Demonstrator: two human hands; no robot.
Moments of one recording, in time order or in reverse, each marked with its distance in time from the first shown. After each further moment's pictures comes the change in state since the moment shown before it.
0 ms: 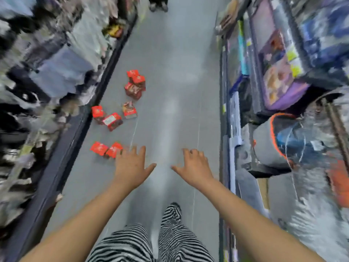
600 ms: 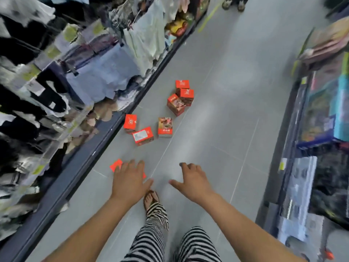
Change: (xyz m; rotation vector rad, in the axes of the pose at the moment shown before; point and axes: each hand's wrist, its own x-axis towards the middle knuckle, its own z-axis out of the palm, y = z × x) left_hand 0.240 -0.199 0.077 -0.192 -0.110 -0.351; right_hand 0.350 -0.164 0.010 -0.127 -0.304 -0.304
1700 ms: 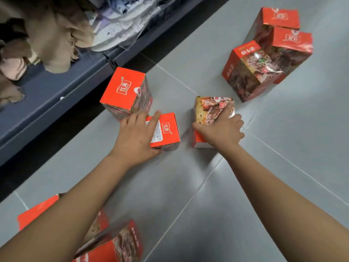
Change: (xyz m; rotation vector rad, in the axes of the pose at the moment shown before) left_hand 0.447 -0.163 0.433 0.042 0.311 0.030; right_hand 0.661 0.083 0.258 0.206 0.405 0.247
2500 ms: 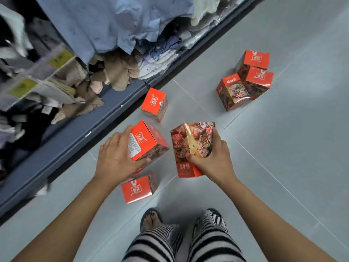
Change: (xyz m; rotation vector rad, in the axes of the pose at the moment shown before) left_hand -0.139 0.038 -0.271 -0.328 -0.156 -0.546; right_hand -0.200 -0.003 -0.219 0.303 -0.370 -0.263
